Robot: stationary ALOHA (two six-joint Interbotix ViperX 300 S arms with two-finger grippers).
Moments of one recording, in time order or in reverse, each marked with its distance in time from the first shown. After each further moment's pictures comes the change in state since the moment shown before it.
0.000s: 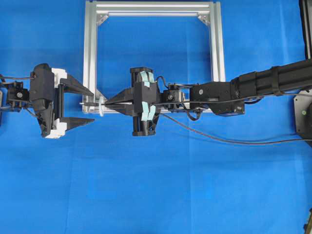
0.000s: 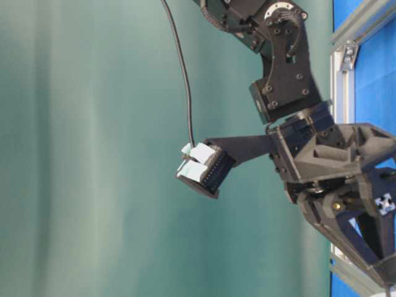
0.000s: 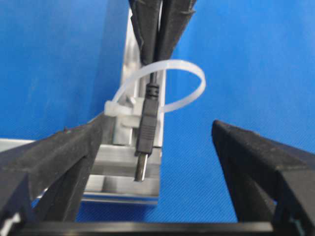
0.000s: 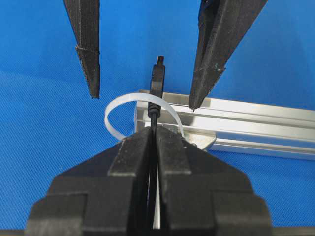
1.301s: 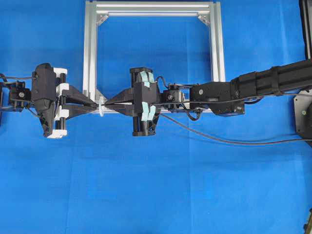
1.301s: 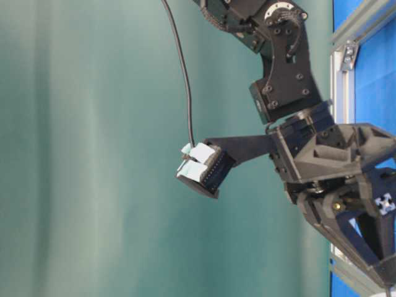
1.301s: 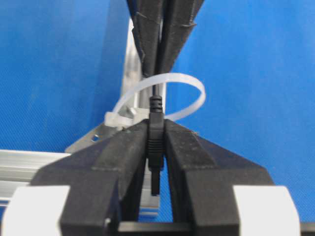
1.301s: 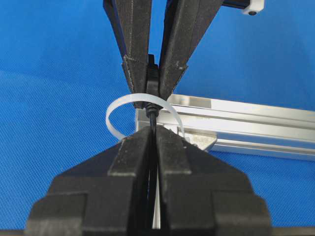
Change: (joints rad) left arm 0.000 0.002 -0.017 0.000 0.009 0.003; right arm -0.002 0.002 0.000 -0.002 0.000 0.000
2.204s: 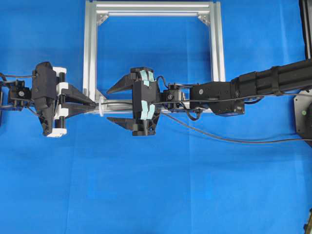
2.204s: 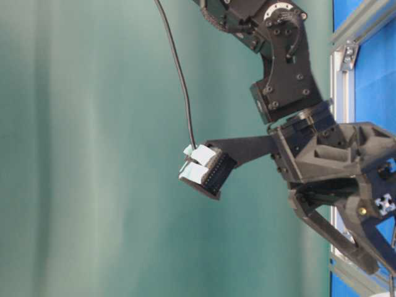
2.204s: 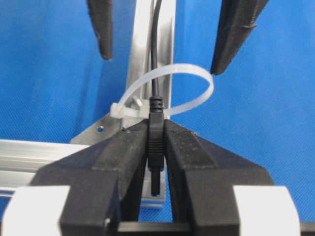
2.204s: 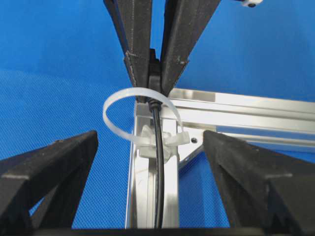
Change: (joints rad) left arm 0.015 0.000 0.006 0.000 0.011 -0.003; right arm 0.000 0.000 0.000 0.014 0.018 0.009
